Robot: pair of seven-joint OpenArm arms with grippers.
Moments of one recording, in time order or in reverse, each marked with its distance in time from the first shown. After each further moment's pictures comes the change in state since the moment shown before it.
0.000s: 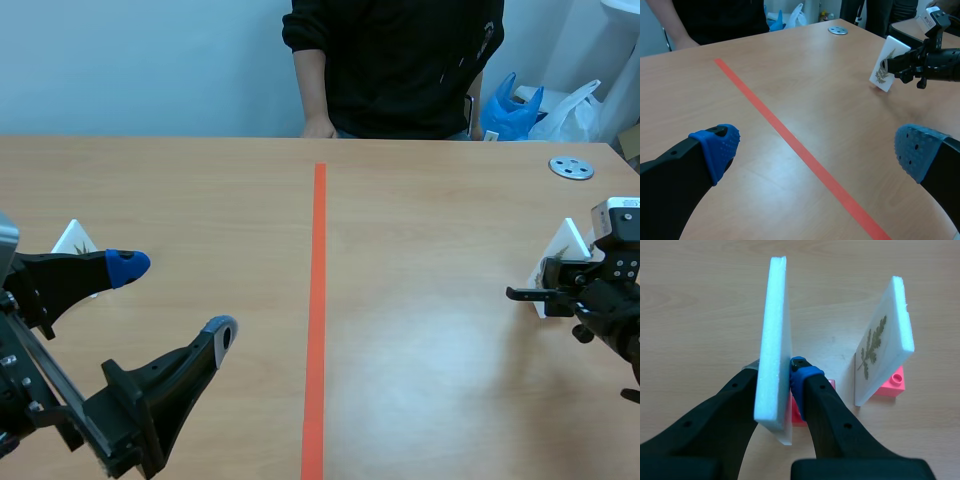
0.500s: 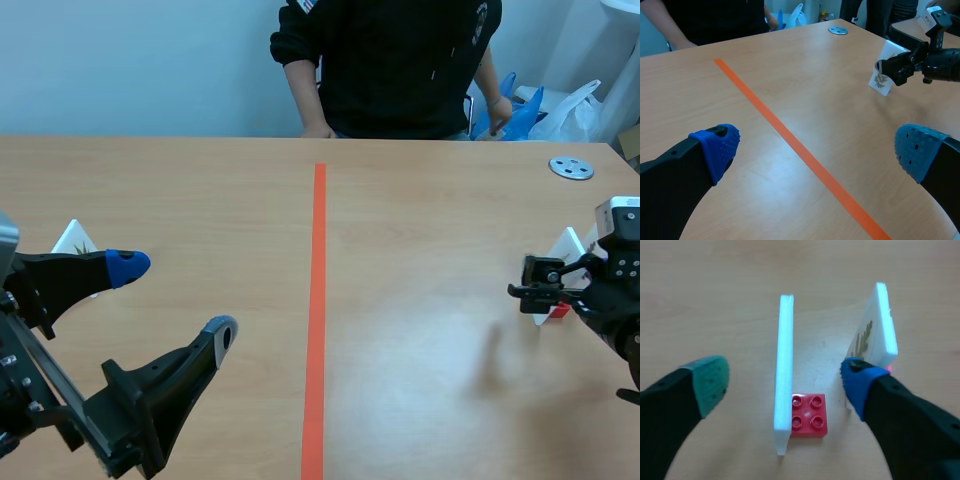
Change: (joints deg) left arm 0.0 0.0 0.0 0.0 0.0 0.0 0.0; right arm 0.0 -0.3 0.0 0.1 0.3 -2.6 1.7
